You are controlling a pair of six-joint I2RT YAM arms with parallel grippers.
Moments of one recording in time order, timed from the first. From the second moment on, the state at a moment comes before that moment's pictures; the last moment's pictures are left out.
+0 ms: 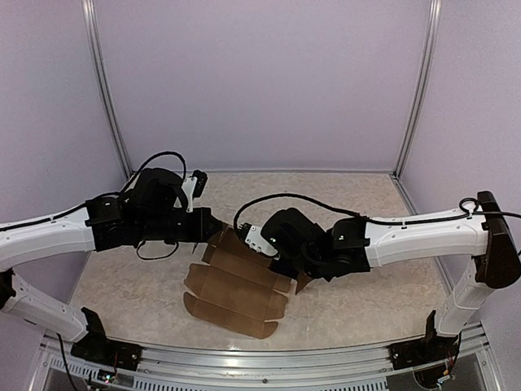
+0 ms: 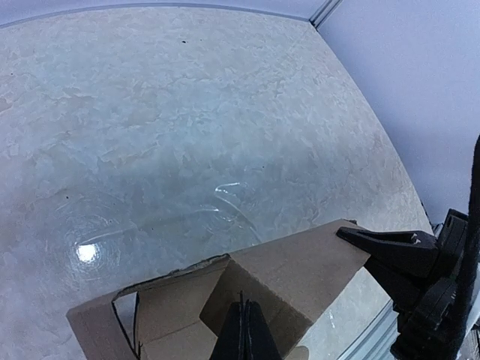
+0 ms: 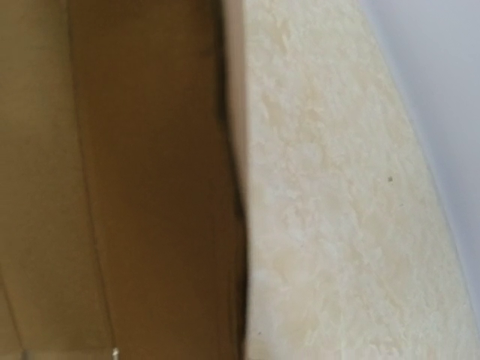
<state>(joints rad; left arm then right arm) -0.91 1.26 0.98 -0.32 -0.07 -0.60 1.23 1.66 1.21 -0.34 0.62 -0.32</state>
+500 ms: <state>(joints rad) -0.91 1.19 0.91 -0.40 -0.22 -0.60 1.19 1.65 1.33 -0.54 0.40 -0.18</state>
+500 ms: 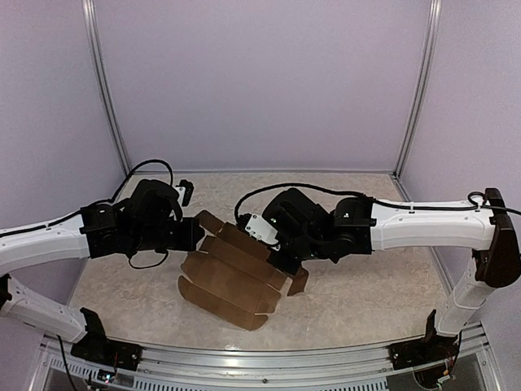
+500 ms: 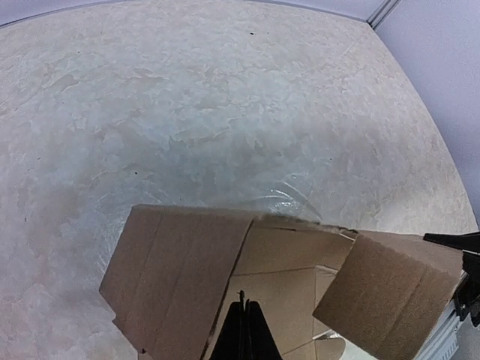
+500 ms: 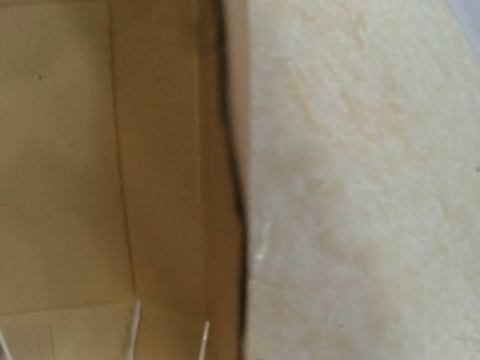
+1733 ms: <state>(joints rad) -0.91 1.22 0.82 -0.44 -0.32 -0.57 1.12 1.67 1.38 -0.59 0.09 0.01</state>
